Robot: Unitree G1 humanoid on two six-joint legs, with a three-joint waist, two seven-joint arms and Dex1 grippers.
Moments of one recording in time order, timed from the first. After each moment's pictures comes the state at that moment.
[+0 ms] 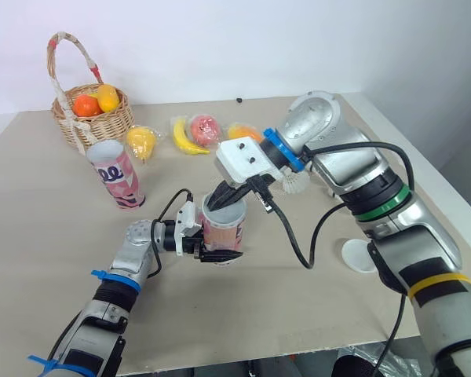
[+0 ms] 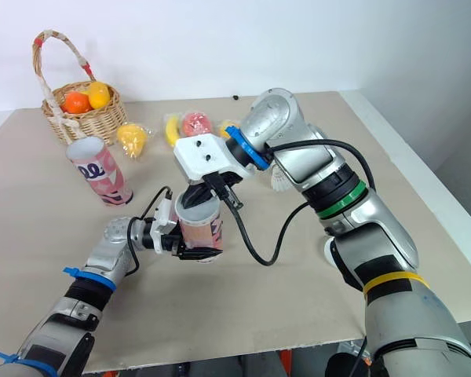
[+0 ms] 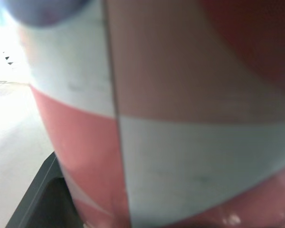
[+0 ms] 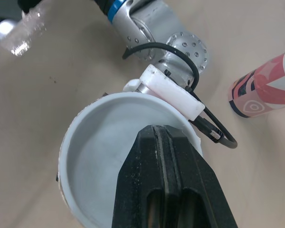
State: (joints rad) left arm -0.52 0.30 -0.18 0.45 -0.33 -0.13 -1.37; right arm -1.26 -0.50 0.57 0.21 0.15 0.21 1.57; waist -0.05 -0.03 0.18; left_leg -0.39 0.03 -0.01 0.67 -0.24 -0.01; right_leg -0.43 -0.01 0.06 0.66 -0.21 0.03
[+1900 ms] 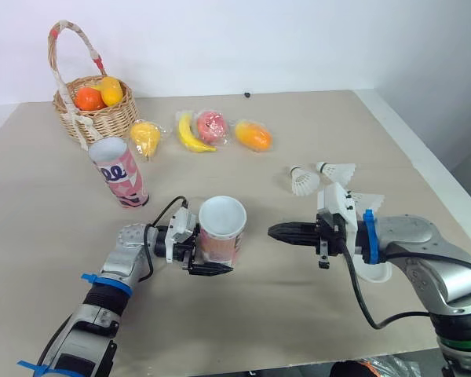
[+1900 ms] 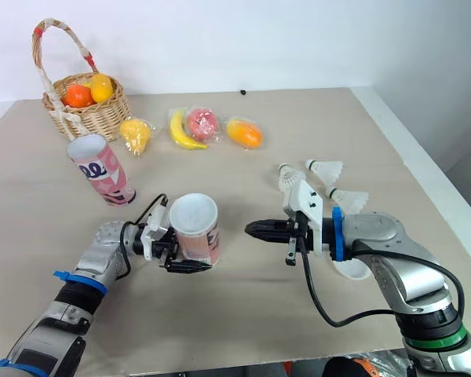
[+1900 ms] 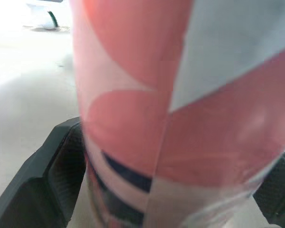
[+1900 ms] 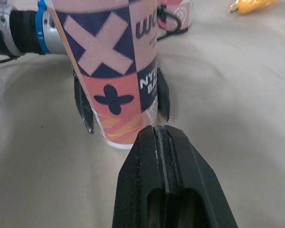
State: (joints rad) left arm -0.49 0.34 -0.16 0.43 -0.36 -0.07 -1.47; right arm -0.32 -0.78 0.01 -0.42 0.57 0.66 1.04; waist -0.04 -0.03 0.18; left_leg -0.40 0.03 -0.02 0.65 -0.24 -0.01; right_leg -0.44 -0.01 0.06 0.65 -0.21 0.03
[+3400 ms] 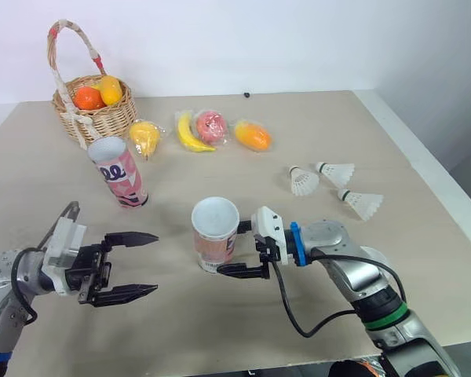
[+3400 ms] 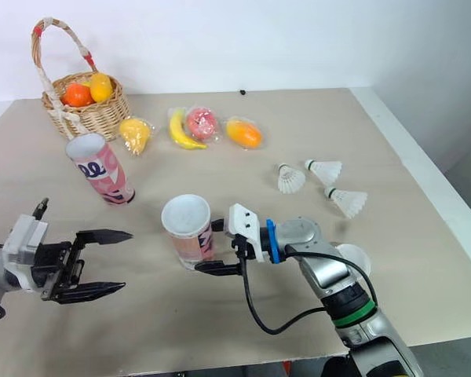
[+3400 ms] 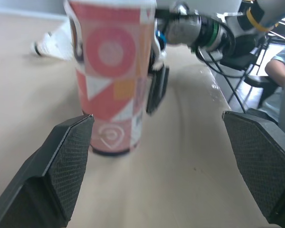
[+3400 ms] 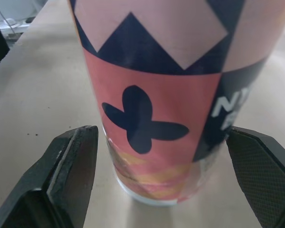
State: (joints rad) left arm 0.04 0.77 0.28 -0.25 -0.77 0.23 -1.42; right arm -0.47 -0.46 0.35 -0.07 0.28 0.28 1.13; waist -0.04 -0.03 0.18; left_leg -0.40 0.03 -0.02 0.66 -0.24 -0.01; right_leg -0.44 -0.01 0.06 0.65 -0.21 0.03
